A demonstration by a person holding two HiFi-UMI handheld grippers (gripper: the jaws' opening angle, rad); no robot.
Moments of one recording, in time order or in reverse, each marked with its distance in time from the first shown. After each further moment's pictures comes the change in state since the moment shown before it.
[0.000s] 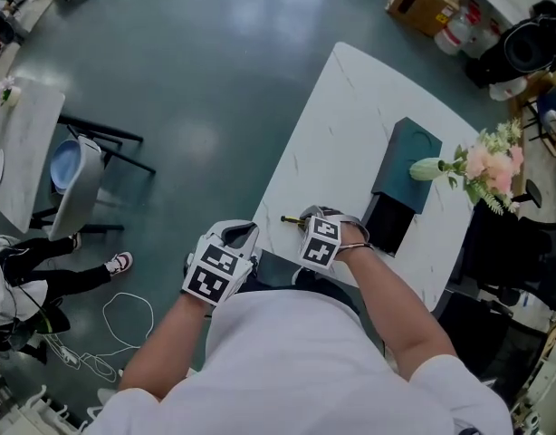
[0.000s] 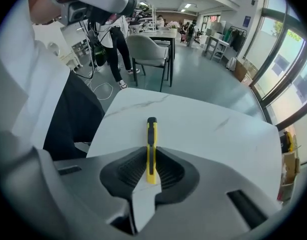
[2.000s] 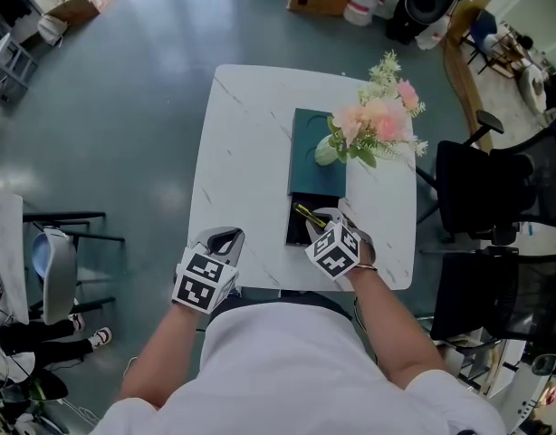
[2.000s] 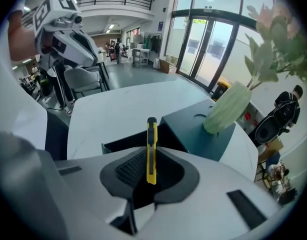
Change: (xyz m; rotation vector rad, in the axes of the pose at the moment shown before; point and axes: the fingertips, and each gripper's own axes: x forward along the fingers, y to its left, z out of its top) left arm 0.099 -0.118 0.100 0.249 -0.021 -0.118; right arm -0.134 -0.051 -0.203 0.660 -0.184 -0.425
